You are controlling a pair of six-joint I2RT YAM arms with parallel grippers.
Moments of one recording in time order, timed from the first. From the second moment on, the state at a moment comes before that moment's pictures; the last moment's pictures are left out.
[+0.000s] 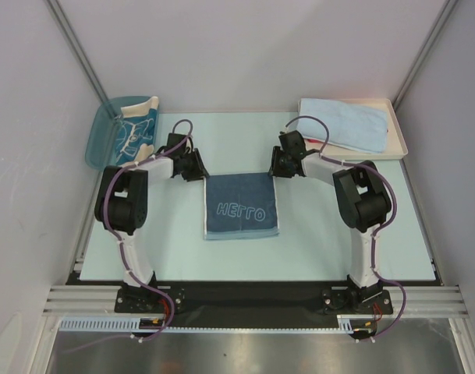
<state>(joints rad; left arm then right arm) -0.18 1.96 1.22 -0.19 0.22 -0.47 0.41 2.06 1.39 -0.19 -0.05 0.49</state>
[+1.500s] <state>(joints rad) -0.18 1.77 1.11 0.08 0.30 -0.56 0.37 1.84 1.27 -0.08 -0.04 0.44</state>
